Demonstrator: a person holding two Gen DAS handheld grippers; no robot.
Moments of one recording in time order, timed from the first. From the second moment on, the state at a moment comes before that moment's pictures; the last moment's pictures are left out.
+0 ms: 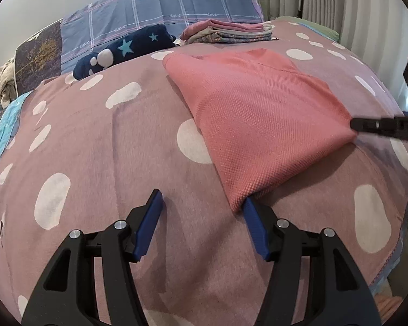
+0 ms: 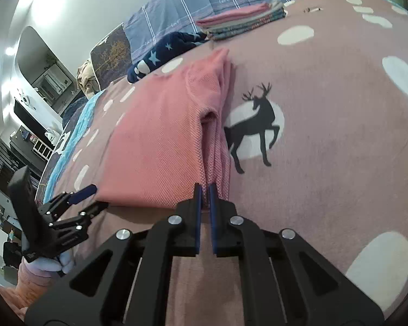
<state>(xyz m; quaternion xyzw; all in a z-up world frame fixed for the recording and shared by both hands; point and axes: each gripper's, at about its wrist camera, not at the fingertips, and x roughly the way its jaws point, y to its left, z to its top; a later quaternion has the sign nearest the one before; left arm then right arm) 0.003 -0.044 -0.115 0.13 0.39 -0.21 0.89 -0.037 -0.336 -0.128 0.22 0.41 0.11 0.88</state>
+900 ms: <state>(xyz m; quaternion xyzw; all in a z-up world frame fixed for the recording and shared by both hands) 0.023 -0.077 -0.115 0.10 0.40 -0.29 0.87 -0.007 -0.302 -0.133 0.11 0.40 0.10 0.91</state>
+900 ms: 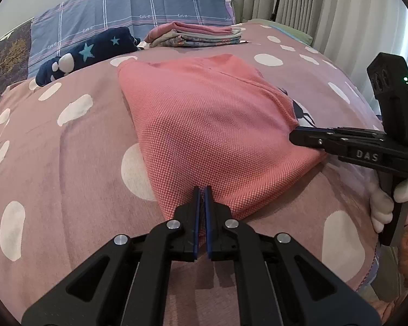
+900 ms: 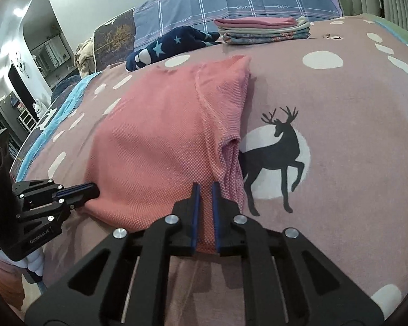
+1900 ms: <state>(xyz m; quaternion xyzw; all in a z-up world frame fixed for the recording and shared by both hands) 0.061 -0.074 -0.101 0.09 0.39 -0.28 0.88 0.050 -0.309 -0.120 0.11 0.41 0.10 0.90</state>
